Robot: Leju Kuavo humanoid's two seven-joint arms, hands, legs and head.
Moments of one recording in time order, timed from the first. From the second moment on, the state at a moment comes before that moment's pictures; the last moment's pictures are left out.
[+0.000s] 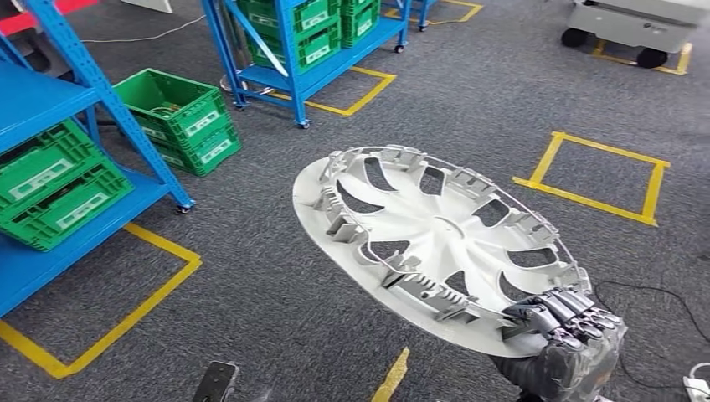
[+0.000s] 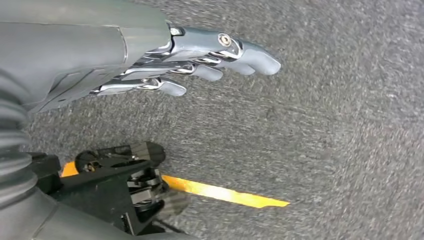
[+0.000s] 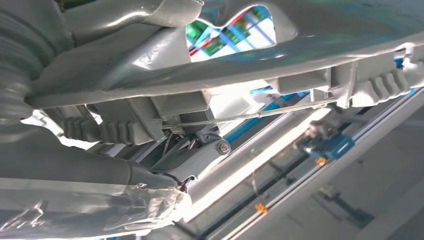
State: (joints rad) left arm -0.14 -0.24 1.00 -0.23 -0.84 0.02 -0.59; right arm 0.34 0.09 0.13 -2.03 1.09 -0.68 -0.60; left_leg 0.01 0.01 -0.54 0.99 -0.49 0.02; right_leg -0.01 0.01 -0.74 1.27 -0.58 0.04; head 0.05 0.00
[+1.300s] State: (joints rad) left arm -0.16 -0.21 0.95 -0.23 -0.83 0.01 -0.54; right arm 0.28 0.14 0.09 -2.05 1.24 -0.68 -0.60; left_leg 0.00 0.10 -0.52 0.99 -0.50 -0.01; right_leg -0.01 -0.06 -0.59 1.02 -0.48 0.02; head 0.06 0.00
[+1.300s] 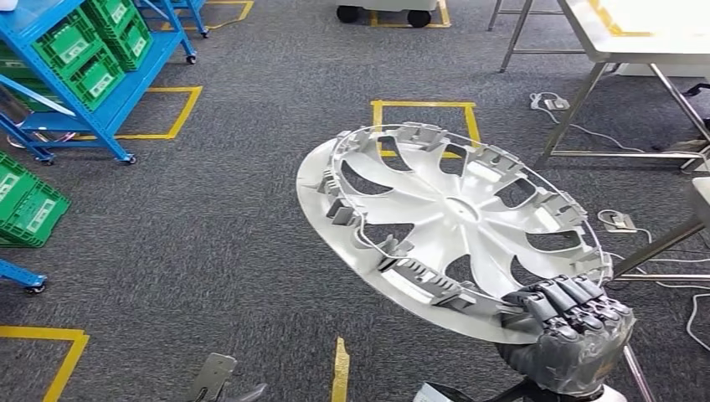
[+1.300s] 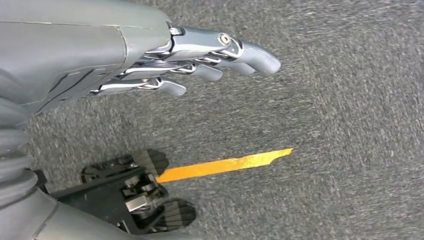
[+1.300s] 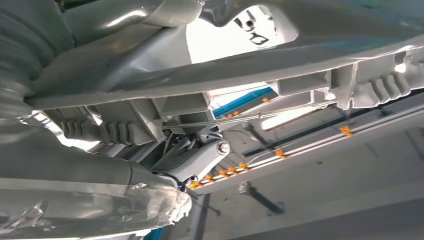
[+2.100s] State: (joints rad) left arm -0.15 -0.20 0.95 -0.23 -0.83 0.01 -0.54; right arm 0.27 0.14 0.10 -2.02 1.24 -0.68 -0.60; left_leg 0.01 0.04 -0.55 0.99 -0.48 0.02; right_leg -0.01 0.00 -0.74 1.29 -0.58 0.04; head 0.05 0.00
